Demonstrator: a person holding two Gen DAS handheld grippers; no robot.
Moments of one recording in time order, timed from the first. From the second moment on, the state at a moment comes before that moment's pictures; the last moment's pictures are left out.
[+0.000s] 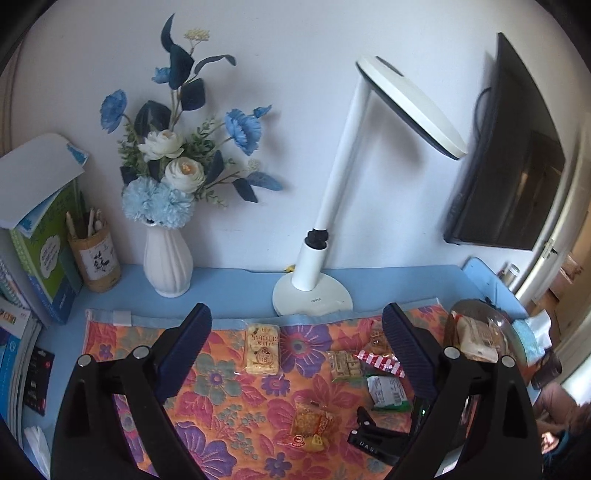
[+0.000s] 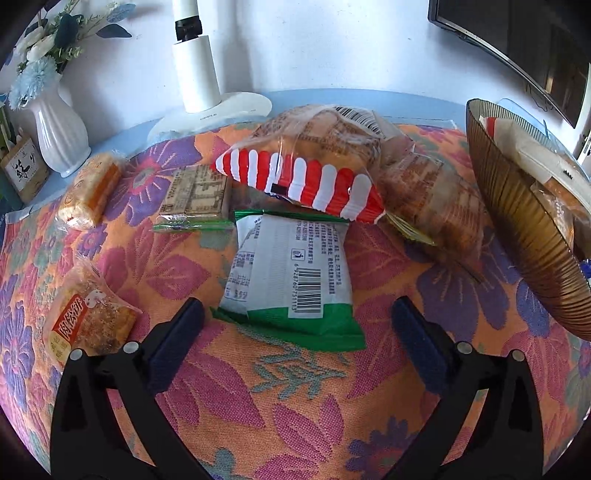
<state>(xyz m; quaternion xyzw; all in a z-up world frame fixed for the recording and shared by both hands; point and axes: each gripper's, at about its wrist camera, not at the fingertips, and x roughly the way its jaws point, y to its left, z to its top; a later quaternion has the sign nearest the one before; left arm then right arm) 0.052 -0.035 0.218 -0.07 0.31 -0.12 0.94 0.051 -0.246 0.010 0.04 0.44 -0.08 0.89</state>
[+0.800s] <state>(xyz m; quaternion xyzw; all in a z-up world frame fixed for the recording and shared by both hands) 0.025 -0.106 0.206 -0.06 0.37 -0.21 0.91 0.050 -0.247 0.010 0.04 0.44 -0.08 0.89</state>
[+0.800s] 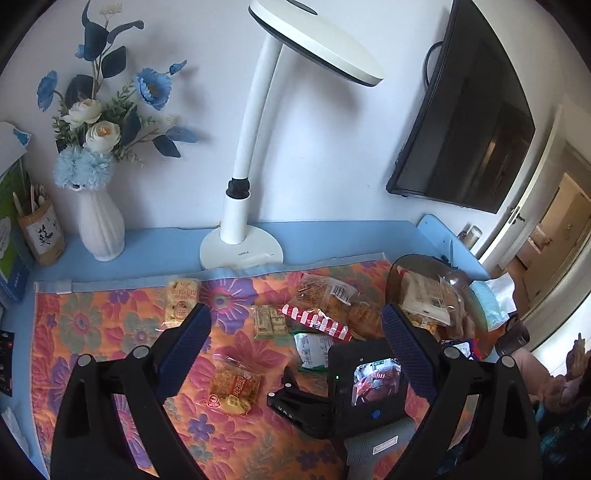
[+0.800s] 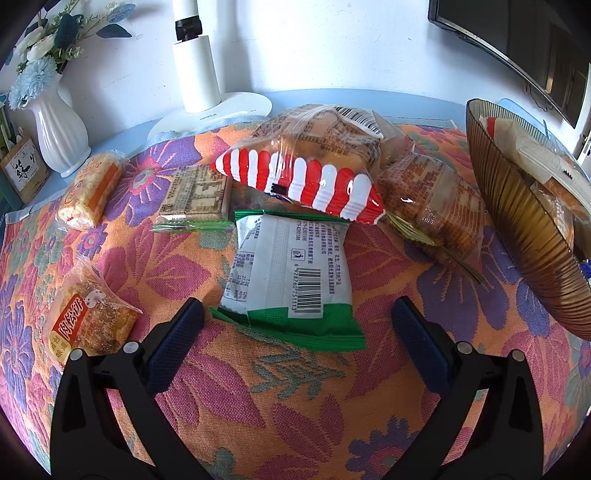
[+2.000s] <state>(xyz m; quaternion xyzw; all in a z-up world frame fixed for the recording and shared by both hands) 0.037 -0.004 0.085 -0.03 0.43 -0.26 0.86 0.051 -0.246 0.010 0.04 0.44 -0.08 0.89</state>
